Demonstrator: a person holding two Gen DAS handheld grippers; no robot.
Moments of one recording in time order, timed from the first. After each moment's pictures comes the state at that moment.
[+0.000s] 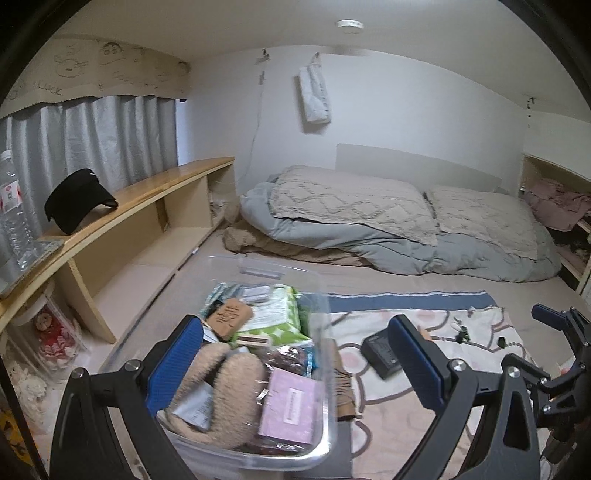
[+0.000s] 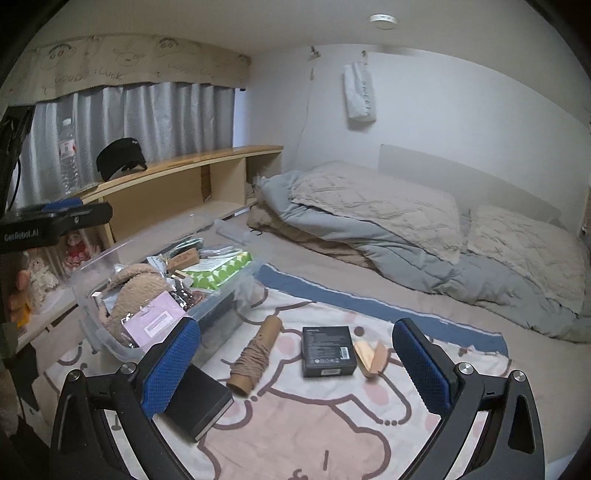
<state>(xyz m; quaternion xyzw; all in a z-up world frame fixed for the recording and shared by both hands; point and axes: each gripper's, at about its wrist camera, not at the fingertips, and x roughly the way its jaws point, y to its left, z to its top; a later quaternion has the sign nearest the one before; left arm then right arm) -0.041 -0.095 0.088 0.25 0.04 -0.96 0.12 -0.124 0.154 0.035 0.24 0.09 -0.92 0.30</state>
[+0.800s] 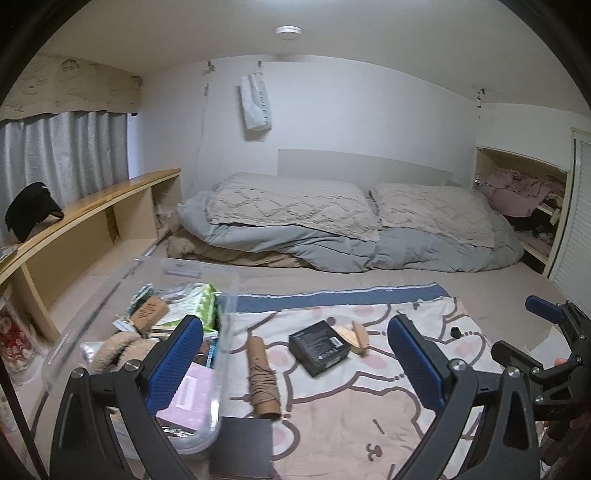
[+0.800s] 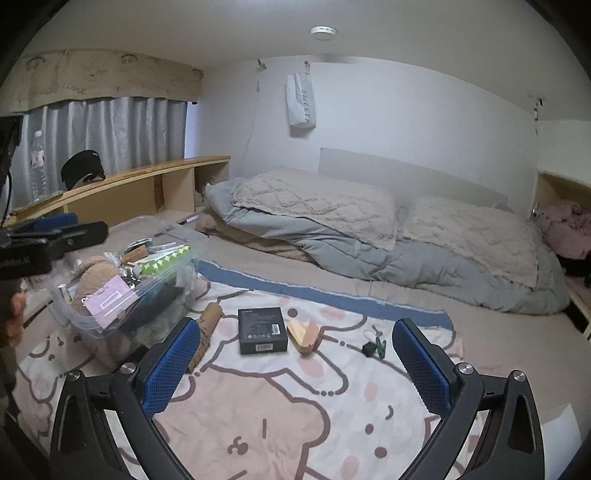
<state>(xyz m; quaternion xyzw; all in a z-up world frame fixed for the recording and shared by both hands) -0.045 0.013 0.068 0.22 0.03 -0.97 0.04 -0.099 0.247 0.022 0.22 0.08 -0.95 0.22</state>
